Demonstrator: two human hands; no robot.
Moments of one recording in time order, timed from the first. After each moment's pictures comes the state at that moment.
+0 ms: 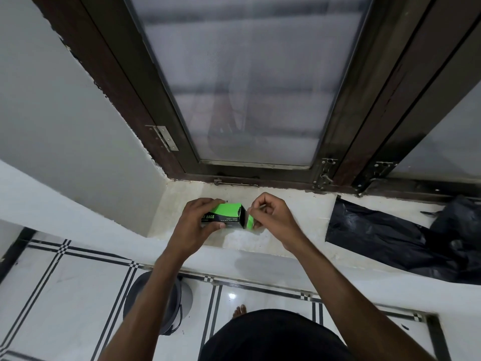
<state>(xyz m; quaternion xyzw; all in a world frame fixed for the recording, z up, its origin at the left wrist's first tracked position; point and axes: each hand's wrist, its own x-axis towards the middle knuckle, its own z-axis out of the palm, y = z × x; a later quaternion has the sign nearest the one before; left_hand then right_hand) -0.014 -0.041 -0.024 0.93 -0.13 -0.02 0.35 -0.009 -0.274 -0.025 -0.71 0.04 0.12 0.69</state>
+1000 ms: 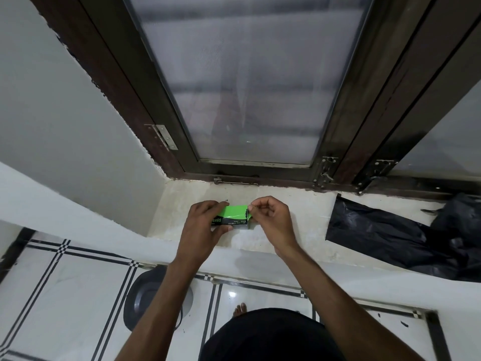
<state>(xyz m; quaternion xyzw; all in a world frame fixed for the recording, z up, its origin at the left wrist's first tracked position) -0.030 -0.066 -0.020 0.96 -0.11 0.03 0.26 -0.019 -0.257 -0.038 -0.67 0.12 0.03 0.73</state>
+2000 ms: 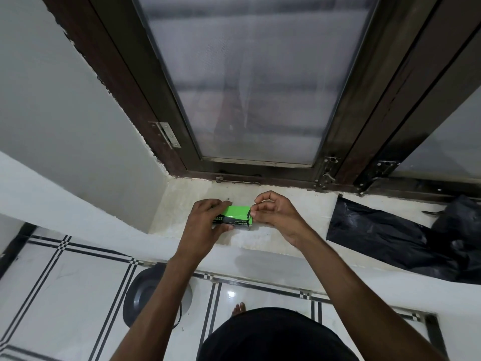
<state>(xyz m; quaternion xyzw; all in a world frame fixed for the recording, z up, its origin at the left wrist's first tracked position) -0.028 -0.064 -0.017 0.96 -0.12 0.01 0.26 -0.004 -0.284 -0.025 -0.61 0.07 0.21 0.76</state>
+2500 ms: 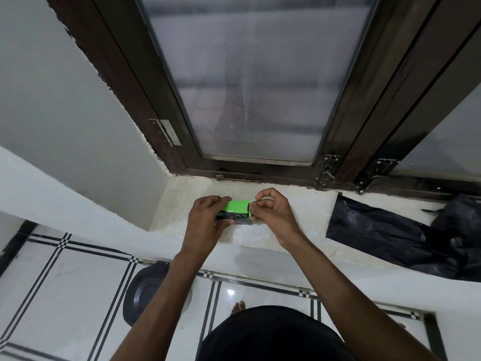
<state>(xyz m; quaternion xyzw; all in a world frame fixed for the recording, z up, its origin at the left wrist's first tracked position) -0.029 -0.077 -0.021 0.96 -0.09 0.05 0.26 -0.011 -0.264 -0.024 -0.64 0.13 0.12 0.75</state>
